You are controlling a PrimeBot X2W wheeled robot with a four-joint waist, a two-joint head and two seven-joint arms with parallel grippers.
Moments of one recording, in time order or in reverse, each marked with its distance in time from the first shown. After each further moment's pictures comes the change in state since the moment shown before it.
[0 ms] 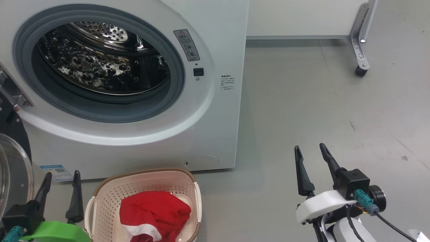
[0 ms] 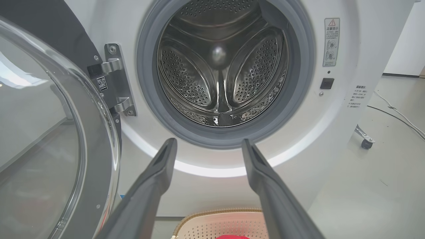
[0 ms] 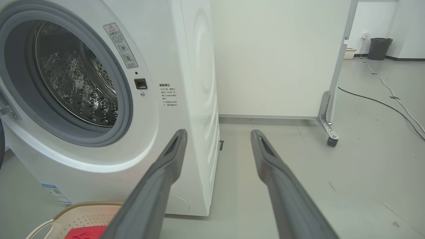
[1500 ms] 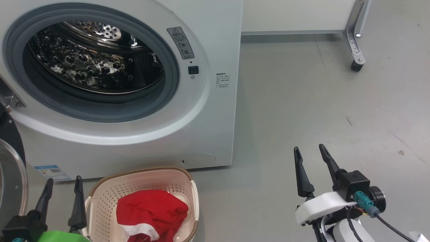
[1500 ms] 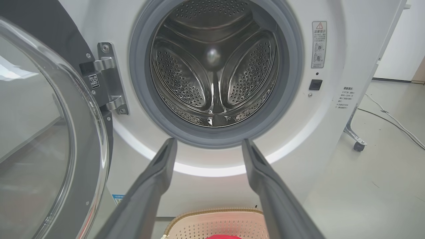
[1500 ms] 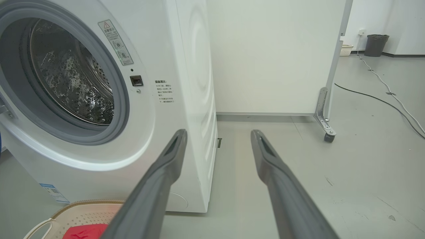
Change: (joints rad) left arm 0.074 -0.094 0.101 -0.086 0.088 -0.049 0.000; right arm 0.014 0.000 0.003 -0.018 0.000 0.000 0.000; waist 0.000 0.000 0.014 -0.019
